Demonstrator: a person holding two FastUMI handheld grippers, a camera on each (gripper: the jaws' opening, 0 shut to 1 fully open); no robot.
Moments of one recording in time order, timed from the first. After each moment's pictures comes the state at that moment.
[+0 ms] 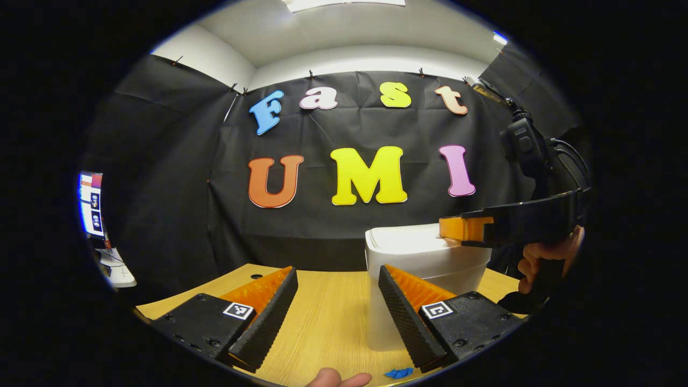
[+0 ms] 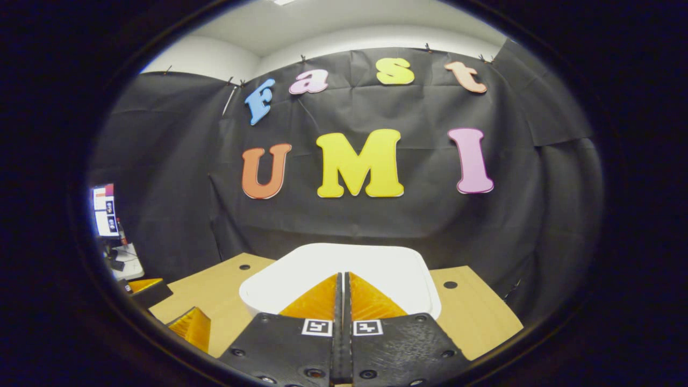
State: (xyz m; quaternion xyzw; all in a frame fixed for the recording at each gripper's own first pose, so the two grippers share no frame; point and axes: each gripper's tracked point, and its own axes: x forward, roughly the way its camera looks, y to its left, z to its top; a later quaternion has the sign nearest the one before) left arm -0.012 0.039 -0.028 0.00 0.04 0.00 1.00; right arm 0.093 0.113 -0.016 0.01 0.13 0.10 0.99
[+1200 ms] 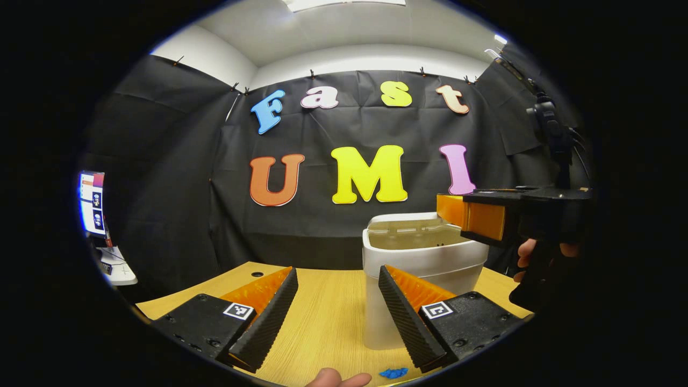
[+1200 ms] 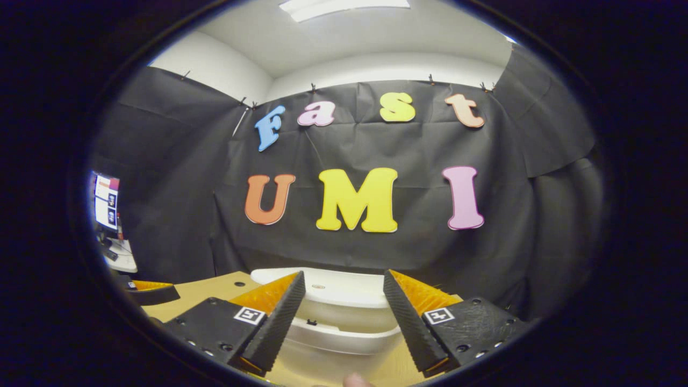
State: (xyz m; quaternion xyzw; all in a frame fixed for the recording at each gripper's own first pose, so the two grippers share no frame) left arm -0.018 0.031 -0.027 0.00 0.04 0.01 1.00; right arm 0.062 0.089 0.034 0.00 0.02 0.10 0.99
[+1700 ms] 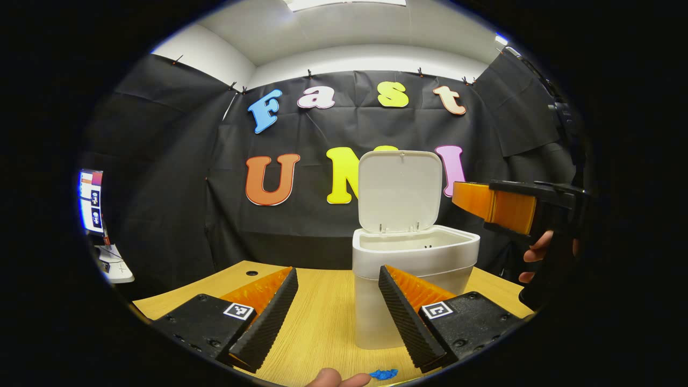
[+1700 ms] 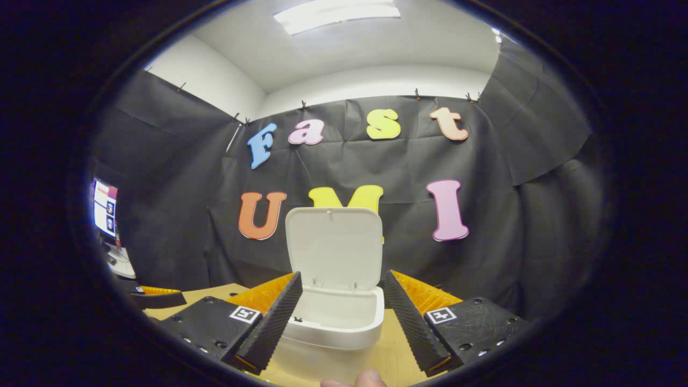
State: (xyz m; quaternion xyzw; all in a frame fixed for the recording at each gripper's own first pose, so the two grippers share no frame) left arm -0.018 0.015 -0.026 -0.01 0.04 0.00 1.00; right arm 0.037 0.061 0.048 0.02 -0.02 0.09 1.00
